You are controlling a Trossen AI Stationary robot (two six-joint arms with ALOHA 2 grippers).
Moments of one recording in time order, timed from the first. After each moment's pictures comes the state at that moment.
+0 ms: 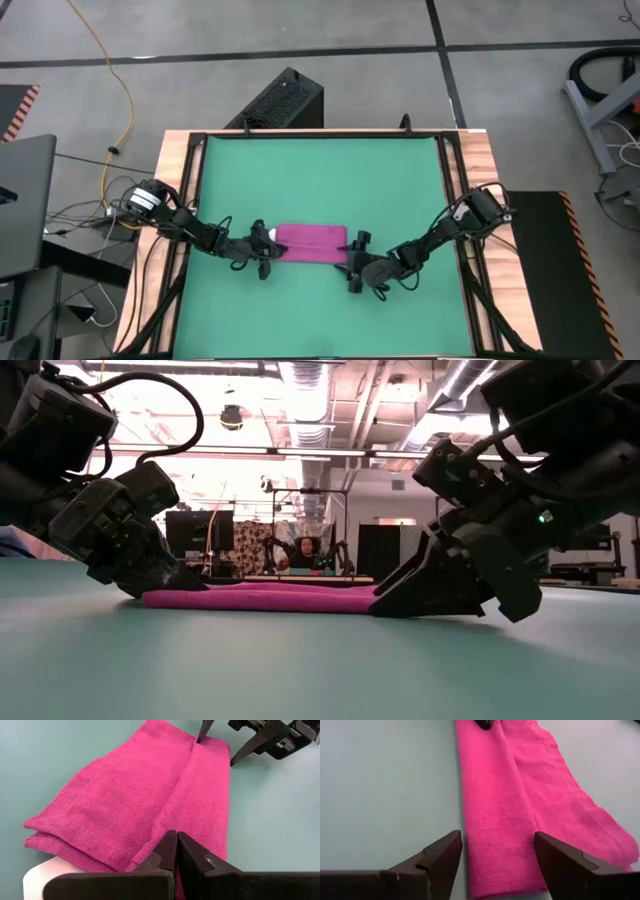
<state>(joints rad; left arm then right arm) -0.39 1.80 0.21 0.99 -0.40 -0.59 0.42 2.01 0.69 0.55 0.66 0.25</state>
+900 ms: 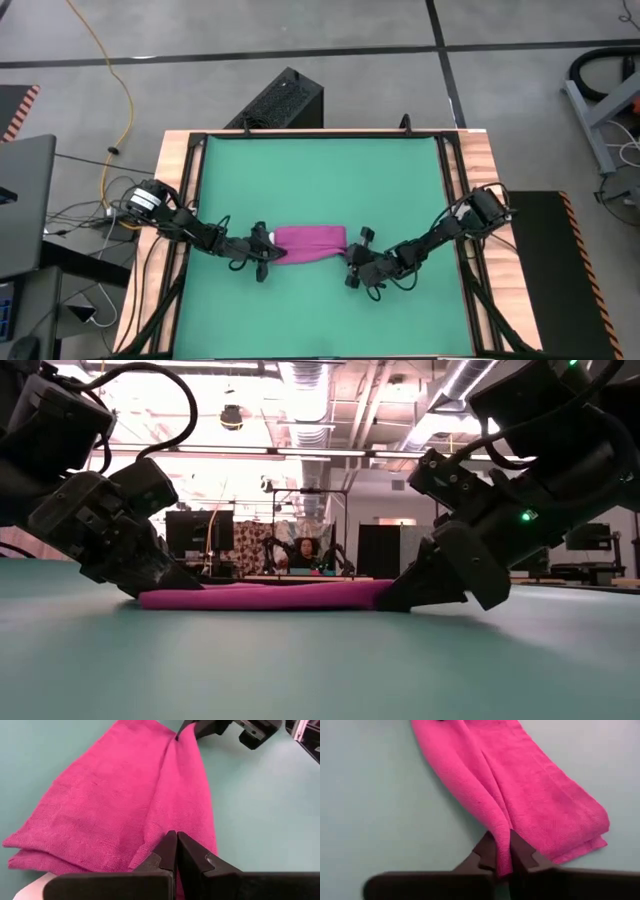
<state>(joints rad) -0.38 1.80 0.21 1.05 -0.30 -0.56 0.43 1.99 0.72 0.41 0.67 0.45</state>
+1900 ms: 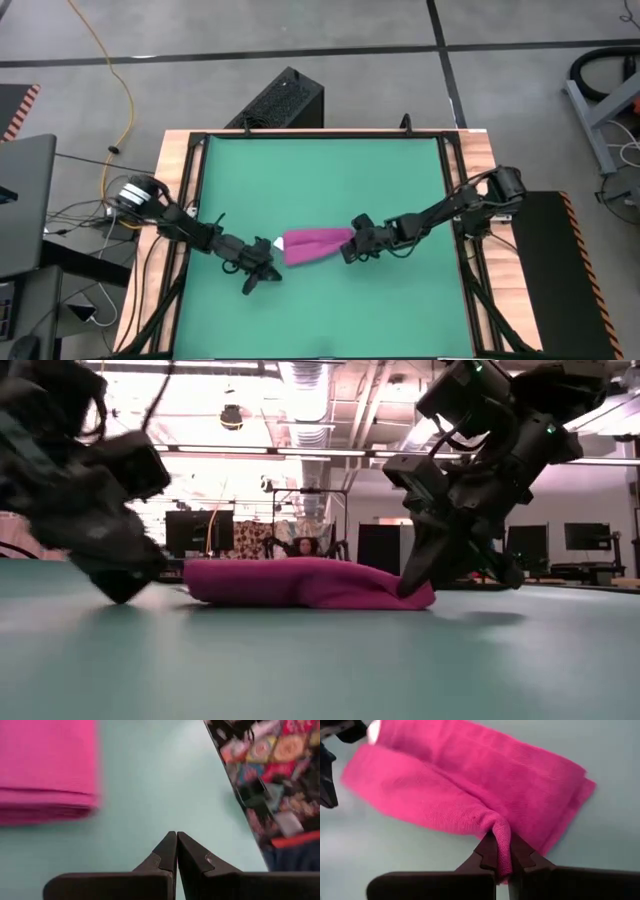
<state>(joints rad) -0.41 1.67 0.21 1.13 0.05 -0.71 0.23 1.67 0.73 0.11 0.18 1.24</state>
